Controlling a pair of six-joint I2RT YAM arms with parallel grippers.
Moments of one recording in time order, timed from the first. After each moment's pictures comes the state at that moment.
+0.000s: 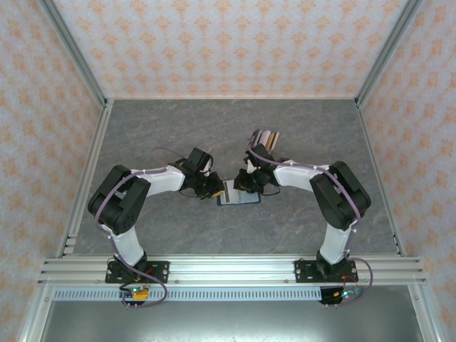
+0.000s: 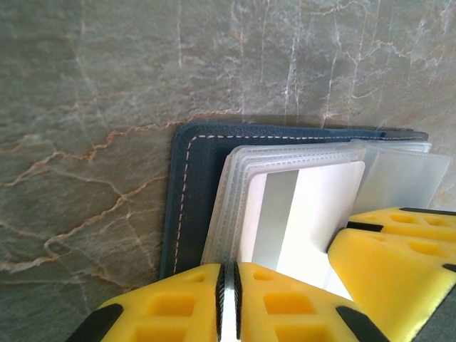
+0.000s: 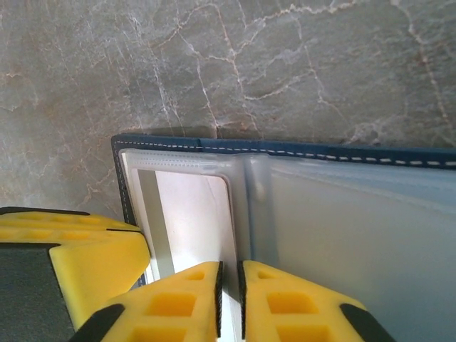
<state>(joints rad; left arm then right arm) -0.48 1.77 0.92 -0.22 0.43 -0.95 0.59 1.81 1.01 -0.27 -0.43 0.74</state>
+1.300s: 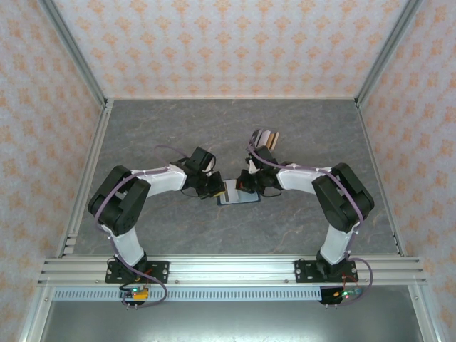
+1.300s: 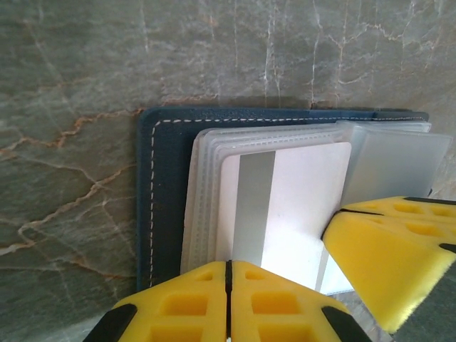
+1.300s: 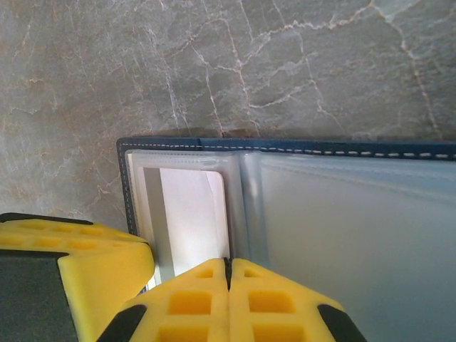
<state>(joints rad) -0.51 1.77 0.94 -0.27 0.40 -0.92 0.58 1.78 0.94 -0.16 -0.43 0.74</state>
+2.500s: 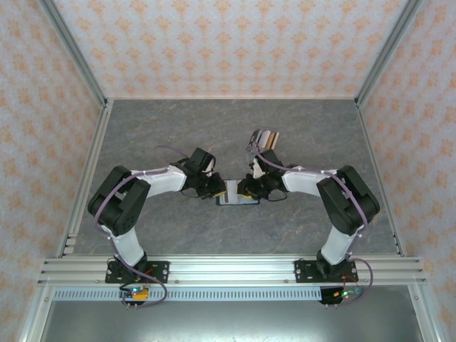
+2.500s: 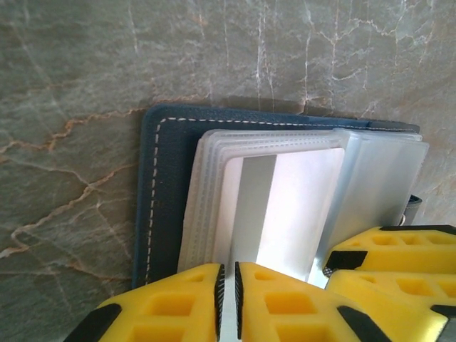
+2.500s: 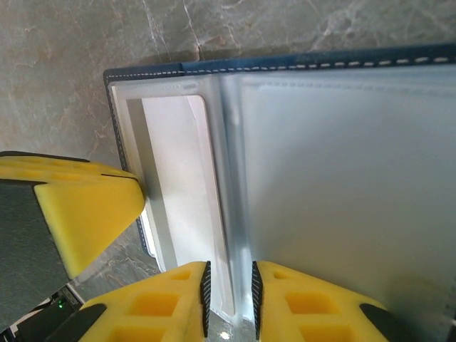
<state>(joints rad) -0.51 1.76 0.93 -0.25 0.40 -0.91 0.54 1.74 0.88 -0.20 -0.57 0.74</state>
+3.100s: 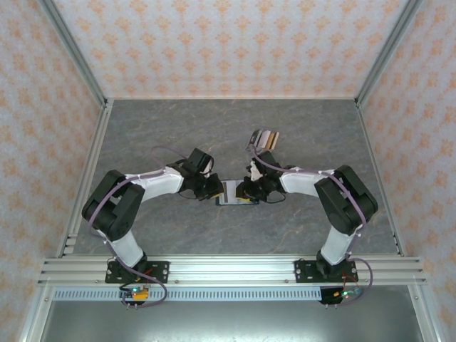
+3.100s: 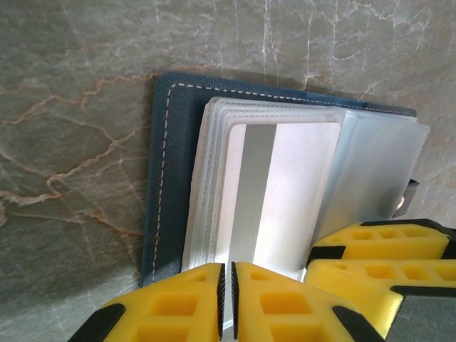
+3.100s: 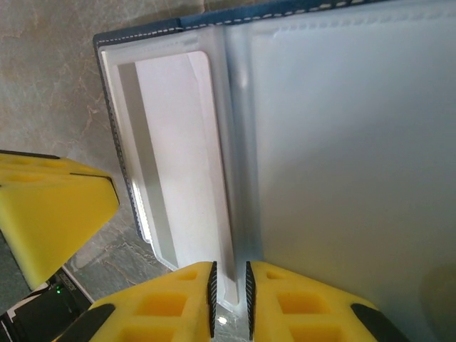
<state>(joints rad) -0.51 1.71 0.91 -0.29 0.40 -0.91 0.57 1.75 0.88 -0.21 -0.58 0.74</state>
